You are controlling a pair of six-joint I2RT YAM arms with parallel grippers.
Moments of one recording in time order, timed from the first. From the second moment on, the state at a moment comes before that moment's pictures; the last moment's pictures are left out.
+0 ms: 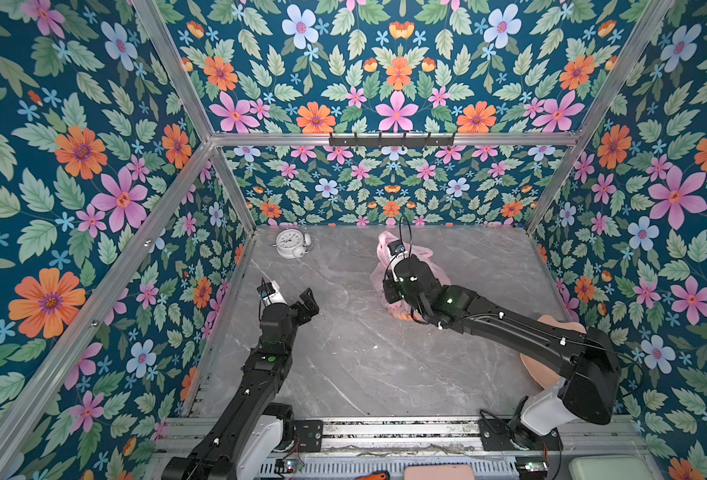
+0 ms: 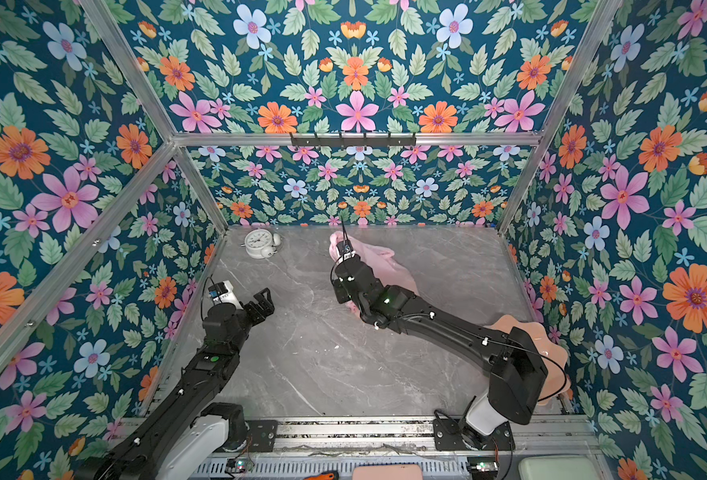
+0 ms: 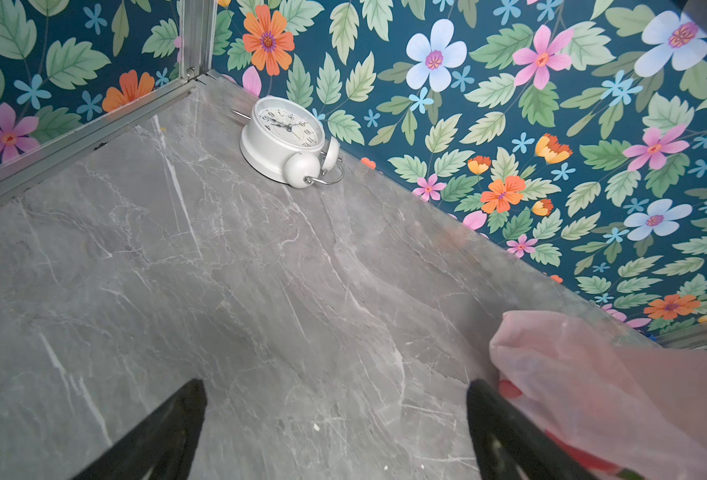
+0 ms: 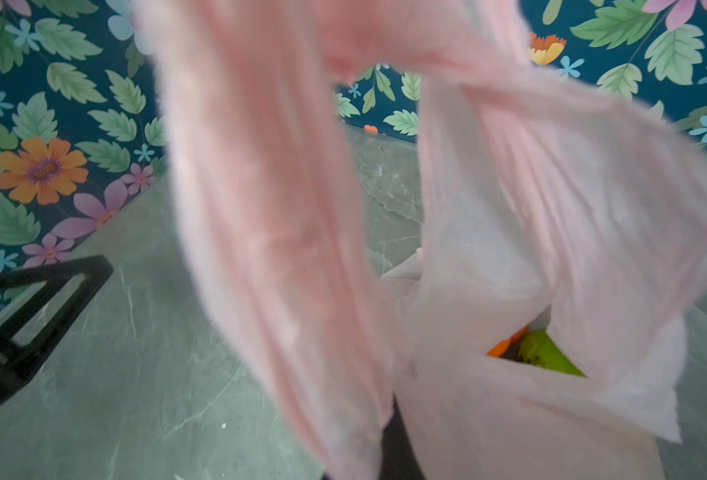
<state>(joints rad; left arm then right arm) -0.16 0.85 0.36 0.16 -0.15 -0.54 0.92 1.55 1.30 -0.29 0.40 0.26</state>
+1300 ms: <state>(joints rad) -0.99 1.35 1.57 -0.73 -0.35 -0.40 0.96 0.80 0.83 -0.49 0.49 0.40</state>
